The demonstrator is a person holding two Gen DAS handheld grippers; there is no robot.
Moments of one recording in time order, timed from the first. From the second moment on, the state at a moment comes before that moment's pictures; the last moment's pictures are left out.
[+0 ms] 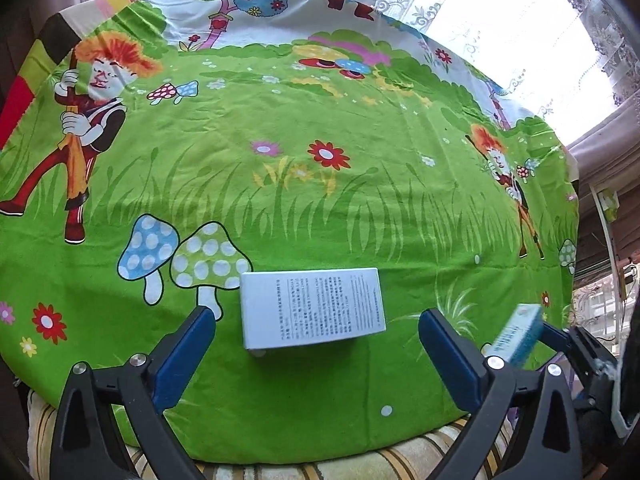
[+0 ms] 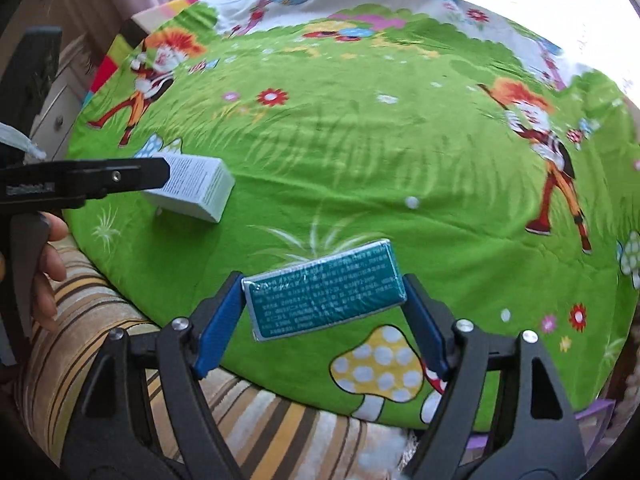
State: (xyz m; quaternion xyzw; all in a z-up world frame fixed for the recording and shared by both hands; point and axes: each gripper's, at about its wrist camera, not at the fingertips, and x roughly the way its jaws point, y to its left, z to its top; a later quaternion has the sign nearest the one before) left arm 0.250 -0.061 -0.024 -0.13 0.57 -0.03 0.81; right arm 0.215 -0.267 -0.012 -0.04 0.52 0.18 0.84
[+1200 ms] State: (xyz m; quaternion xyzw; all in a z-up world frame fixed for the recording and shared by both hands) left arm 0.199 -0.219 0.015 -0.03 0.54 -0.16 0.83; right arm 0.028 -0.543 -0.001 0.14 0.49 -0.10 0.86
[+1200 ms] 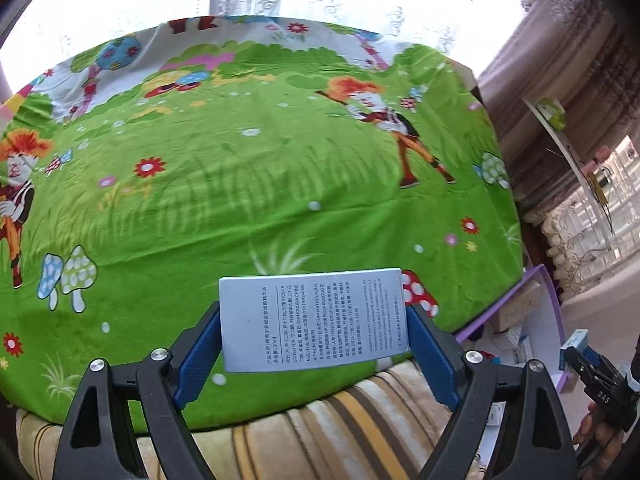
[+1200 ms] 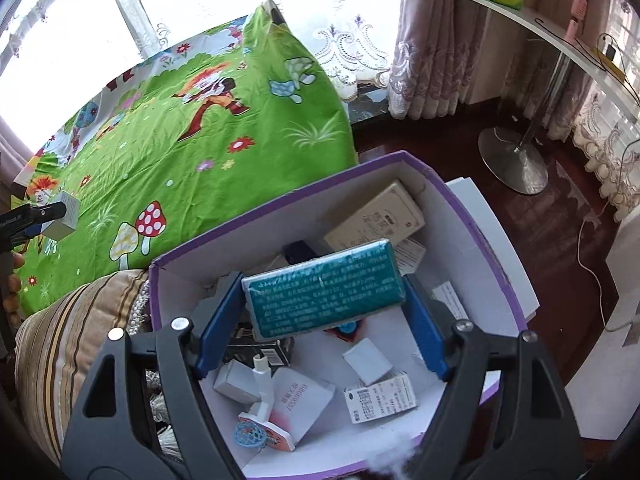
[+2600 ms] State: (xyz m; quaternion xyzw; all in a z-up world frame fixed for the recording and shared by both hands) left arm 0.120 -0.389 0.008 0.05 0.56 -0.32 0.76; right arm -0.014 -0.564 0.004 0.13 0.47 -0.19 0.85
